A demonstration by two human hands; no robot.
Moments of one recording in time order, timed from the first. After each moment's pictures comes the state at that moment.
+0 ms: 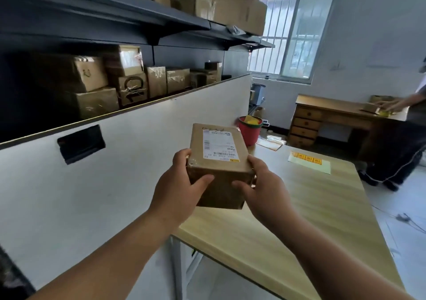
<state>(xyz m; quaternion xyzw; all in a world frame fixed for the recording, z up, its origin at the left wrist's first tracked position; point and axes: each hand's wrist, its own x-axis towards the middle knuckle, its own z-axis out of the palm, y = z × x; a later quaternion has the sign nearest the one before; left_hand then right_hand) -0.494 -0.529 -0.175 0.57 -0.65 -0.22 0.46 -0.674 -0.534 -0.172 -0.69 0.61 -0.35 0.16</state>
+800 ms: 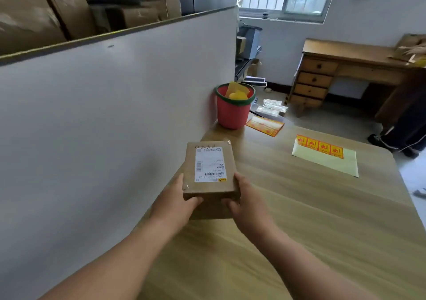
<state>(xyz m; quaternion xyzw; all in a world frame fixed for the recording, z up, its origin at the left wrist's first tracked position) -0.629 -0.929 -0.334 0.69 -0.60 -0.31 0.25 -0.807 -0.923 -0.343 -0.64 0.67 -0.26 0.28</state>
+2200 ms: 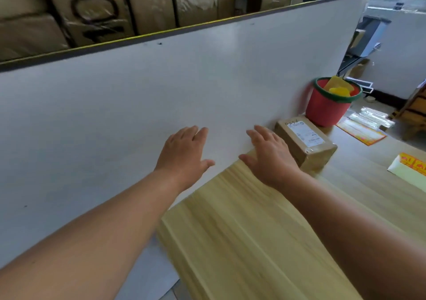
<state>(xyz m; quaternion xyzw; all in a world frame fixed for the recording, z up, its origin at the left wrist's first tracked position) -0.512 -0.814 -0.264 0.76 -0.65 0.04 0.07 -0.692 -0.905 -0.280 -0.86 0.48 -0.12 0.11</state>
